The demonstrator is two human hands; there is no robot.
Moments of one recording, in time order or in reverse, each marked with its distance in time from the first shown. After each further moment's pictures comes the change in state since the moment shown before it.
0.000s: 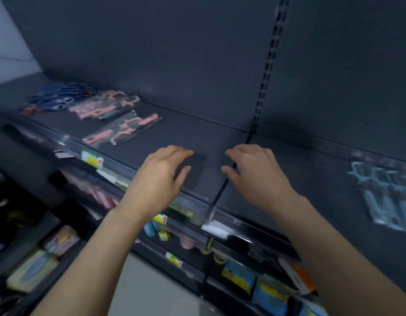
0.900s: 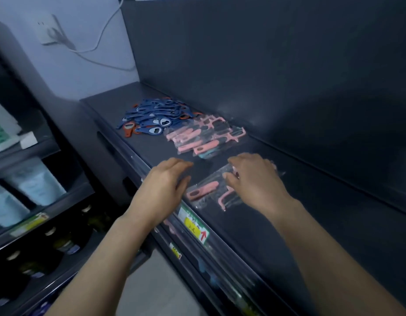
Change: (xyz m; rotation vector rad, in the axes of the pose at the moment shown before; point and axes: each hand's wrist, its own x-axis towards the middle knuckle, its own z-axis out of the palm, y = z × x) left_hand 0.071 -0.300 -0.070 0.125 0.041 -0.320; right_hand 0.299 -0.180 0.111 0.164 -0.136 -0.172
